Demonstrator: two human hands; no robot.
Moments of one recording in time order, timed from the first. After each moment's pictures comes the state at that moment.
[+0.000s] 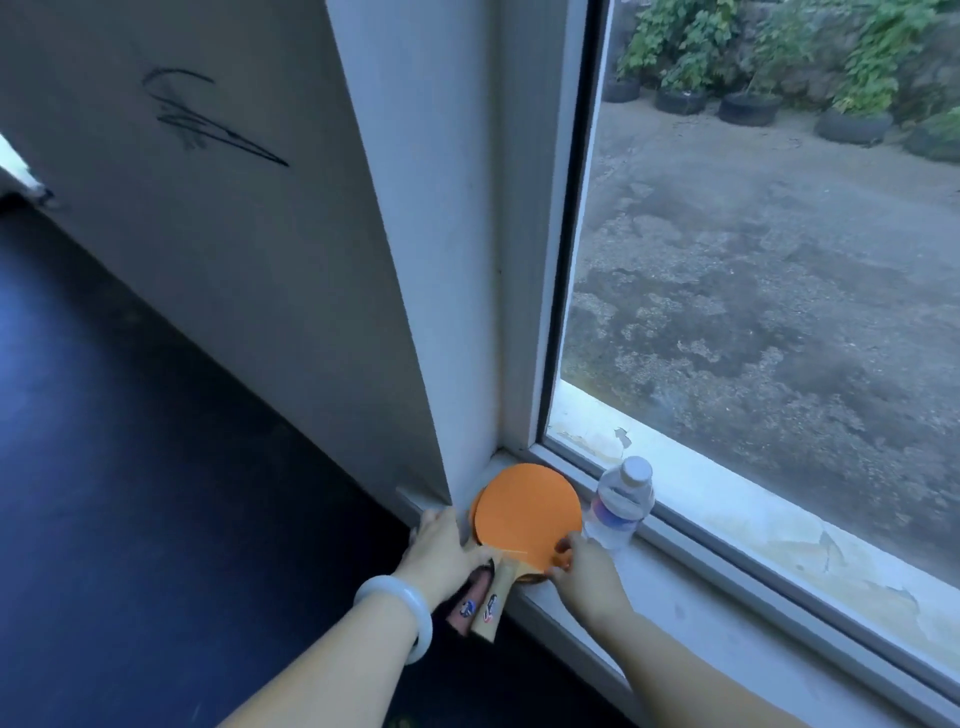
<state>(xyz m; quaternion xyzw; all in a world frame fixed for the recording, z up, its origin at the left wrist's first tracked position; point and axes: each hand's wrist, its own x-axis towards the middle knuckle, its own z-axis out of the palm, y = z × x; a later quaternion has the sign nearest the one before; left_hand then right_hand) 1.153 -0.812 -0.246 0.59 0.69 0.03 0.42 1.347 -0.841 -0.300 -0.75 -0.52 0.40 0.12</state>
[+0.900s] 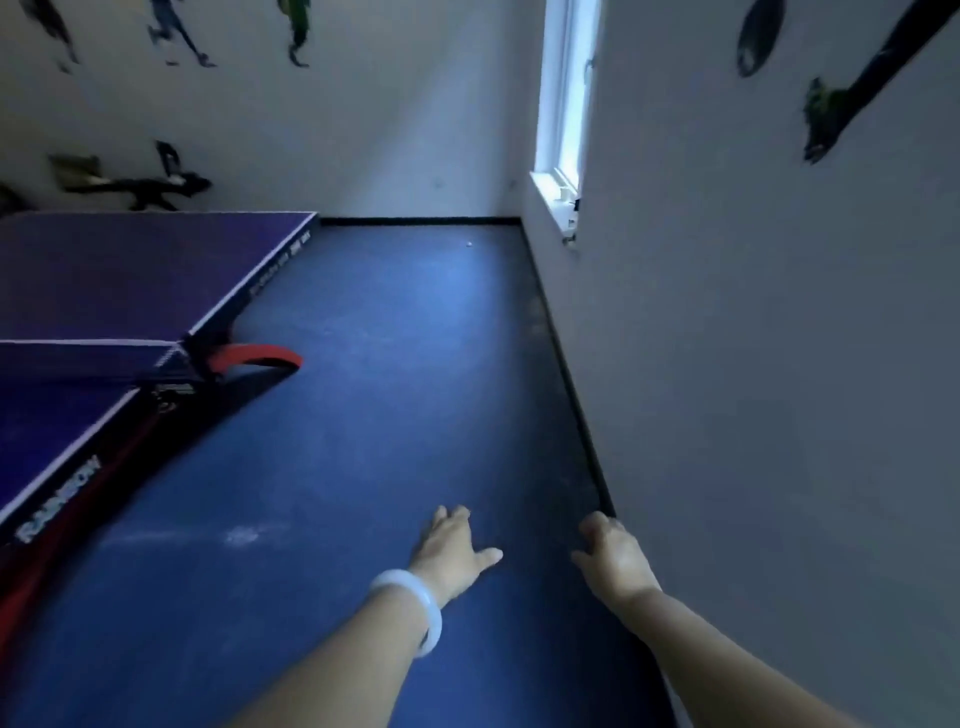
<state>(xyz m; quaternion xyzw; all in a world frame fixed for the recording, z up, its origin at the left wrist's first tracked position) 0.689 -0.929 -0.170 0.28 0.90 0.19 0.27 0.837 -0.777 -0.188 -0.42 -0.85 0.32 0.03</state>
